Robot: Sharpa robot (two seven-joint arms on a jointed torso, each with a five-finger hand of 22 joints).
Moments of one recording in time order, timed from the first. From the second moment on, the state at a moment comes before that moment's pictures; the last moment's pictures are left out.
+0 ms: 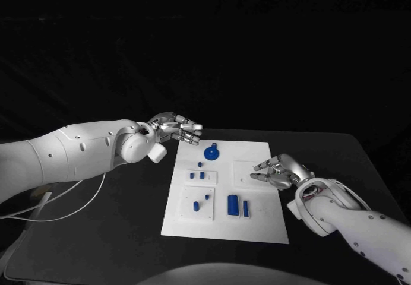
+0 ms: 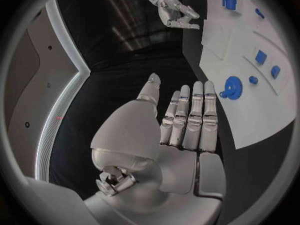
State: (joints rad) left arm 1.28 -0.78 -0.22 1.21 -0.13 0.03 0.21; left_hand 1.32 0.04 -0.11 -0.06 0.12 0.99 0.16 0.06 0.06 1.13 0.13 0.06 0.06 1.15 0.12 0.07 0.07 0.05 1.05 0.11 0.14 0.09; right arm 0.72 -0.76 0.30 1.48 -1.32 -0.44 -0.14; right_hand 1.23 -0.09 0.14 -0.06 0.21 1.15 0.07 0.07 0.07 1.30 -0.02 0.96 1.15 1.45 -0.08 0.95 1.07 0.08 1.47 -0.11 0.71 1.31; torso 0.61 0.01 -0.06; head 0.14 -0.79
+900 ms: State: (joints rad) left arm 1.27 -0.58 -0.21 0.91 -0.01 -0.15 0.35; left_hand 1.31 0.03 -0.11 -0.05 0.10 0.71 0.09 0.05 0.05 0.83 0.11 0.06 0.05 0.95 0.14 0.06 0.06 0.08 0.95 0.18 0.08 0.07; right arm 0.88 -0.54 0.35 0.88 -0.53 -0.28 0.21; right_hand 1.20 0.05 0.16 -0.16 0.29 1.04 0.12 0.07 0.06 1.05 0.13 0.06 0.06 1.09 0.12 0.07 0.08 0.13 0.98 0.16 0.06 0.24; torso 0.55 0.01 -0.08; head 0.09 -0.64
